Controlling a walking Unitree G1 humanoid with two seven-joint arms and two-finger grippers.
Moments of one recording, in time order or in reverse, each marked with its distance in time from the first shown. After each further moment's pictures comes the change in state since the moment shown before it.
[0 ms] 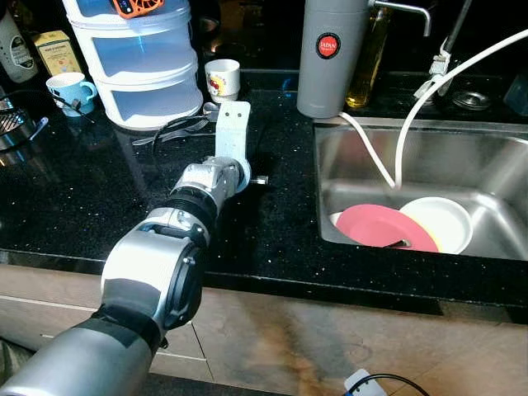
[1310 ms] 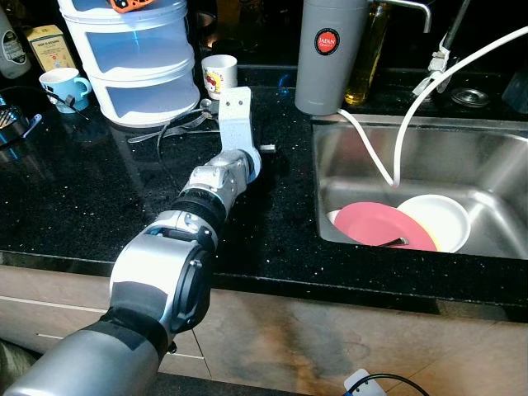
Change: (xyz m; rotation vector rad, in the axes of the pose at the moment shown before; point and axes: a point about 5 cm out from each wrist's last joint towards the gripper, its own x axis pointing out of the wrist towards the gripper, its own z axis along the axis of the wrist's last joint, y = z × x) left arm 0.001 -0.014 0.013 -0.118 -0.163 -0.025; right arm 0.000 0.001 0.000 0.000 0.001 0.007
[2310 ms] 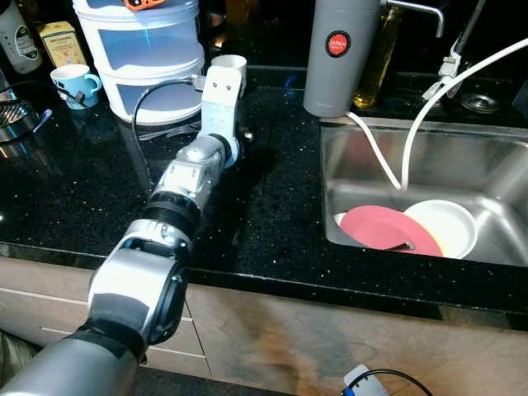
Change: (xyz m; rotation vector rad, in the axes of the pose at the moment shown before) left arm -0.011 0.020 0.024 0.259 -0.155 -0.013; right arm 0.000 -0.003 0.005 0.009 -0.008 0.002
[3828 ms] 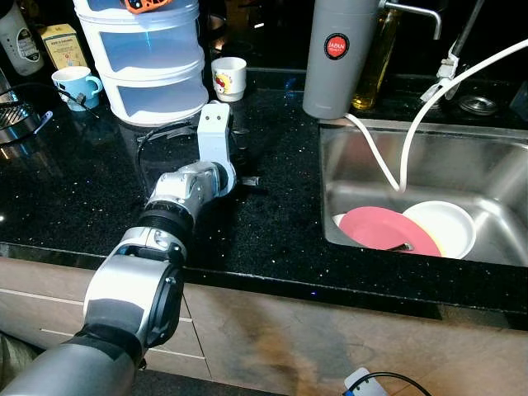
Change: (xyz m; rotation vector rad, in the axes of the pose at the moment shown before) left arm -0.008 0.009 -0.042 -0.227 0.265 -0.132; right arm 0.000 0.002 -0.004 0.015 0.008 0.008
